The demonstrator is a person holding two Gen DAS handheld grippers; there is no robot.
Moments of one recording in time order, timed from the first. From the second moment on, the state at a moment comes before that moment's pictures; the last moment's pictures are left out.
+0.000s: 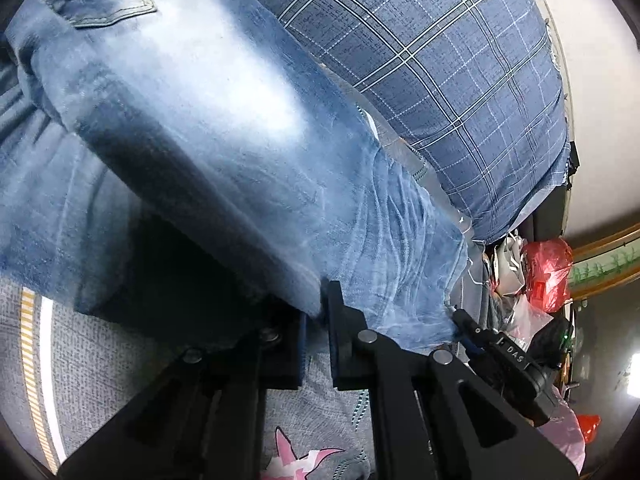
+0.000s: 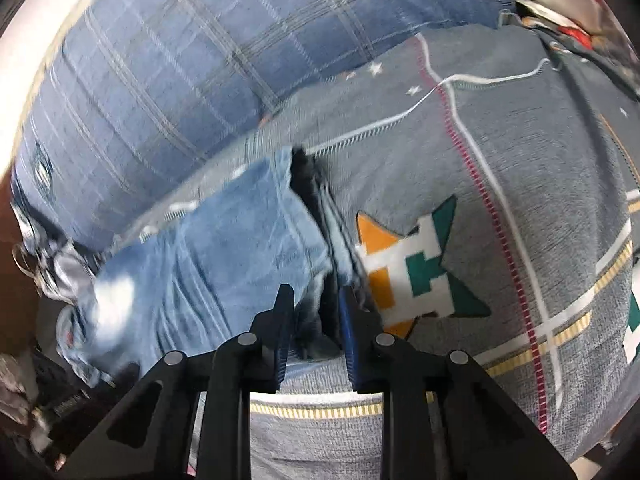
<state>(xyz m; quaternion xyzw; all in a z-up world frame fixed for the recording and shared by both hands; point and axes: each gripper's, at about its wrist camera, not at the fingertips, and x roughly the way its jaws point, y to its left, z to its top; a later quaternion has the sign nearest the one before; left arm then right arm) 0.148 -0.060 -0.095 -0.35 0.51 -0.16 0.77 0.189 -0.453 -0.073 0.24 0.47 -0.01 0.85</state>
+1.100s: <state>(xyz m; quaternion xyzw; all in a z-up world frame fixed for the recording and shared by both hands) 0.120 0.033 -0.010 -0.30 0.41 -0.14 0.85 0.139 -0.348 -0.005 0.18 0.34 0.13 0.91</state>
